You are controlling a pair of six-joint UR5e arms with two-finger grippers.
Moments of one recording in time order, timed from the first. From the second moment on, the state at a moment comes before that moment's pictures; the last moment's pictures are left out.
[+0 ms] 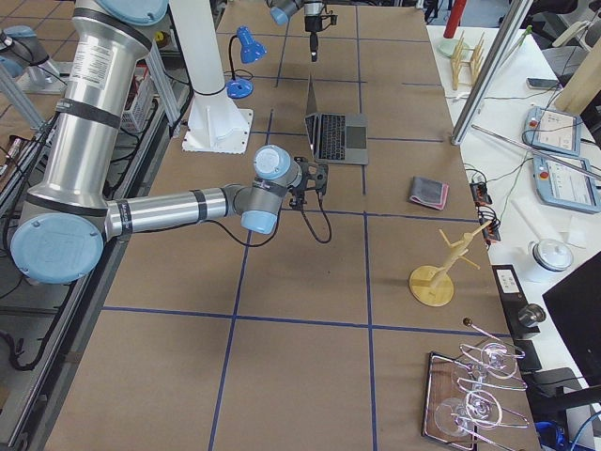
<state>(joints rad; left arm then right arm) -0.70 -1.61 -1.97 -2.34 -2.15 -1.29 0.86 -1.85 1.94 -0.37 2.18 1.36</state>
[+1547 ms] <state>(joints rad) -0.44 -1.76 -1.97 -2.36 -2.06 -1.41 0.34 -1.68 1.95 -0.36 1.77 1.35</state>
